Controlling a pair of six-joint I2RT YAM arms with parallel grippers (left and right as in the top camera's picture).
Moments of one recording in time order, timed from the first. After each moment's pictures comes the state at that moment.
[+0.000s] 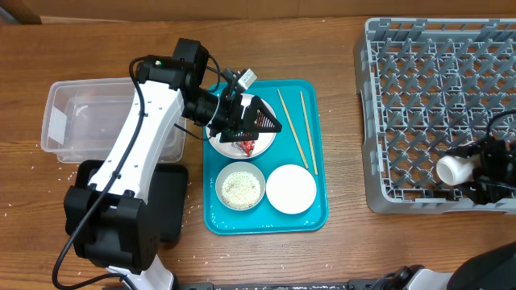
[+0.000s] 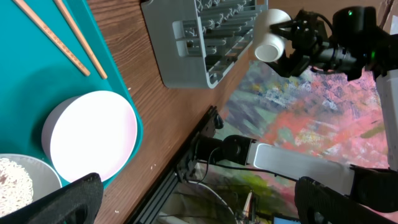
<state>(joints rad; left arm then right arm) -0.22 1.82 1.65 -1.33 1.06 0.02 -0.74 1.51 1.31 -1.43 -0.58 0.38</state>
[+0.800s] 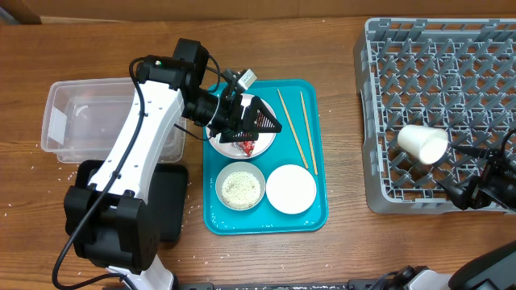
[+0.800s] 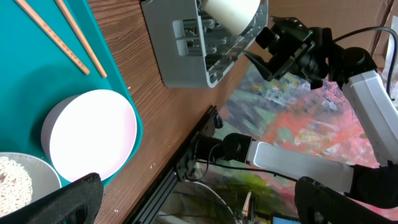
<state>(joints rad) -0.22 1.82 1.65 -1.34 1.06 0.02 -0.90 1.51 1.07 -1.24 -0.98 0.55</state>
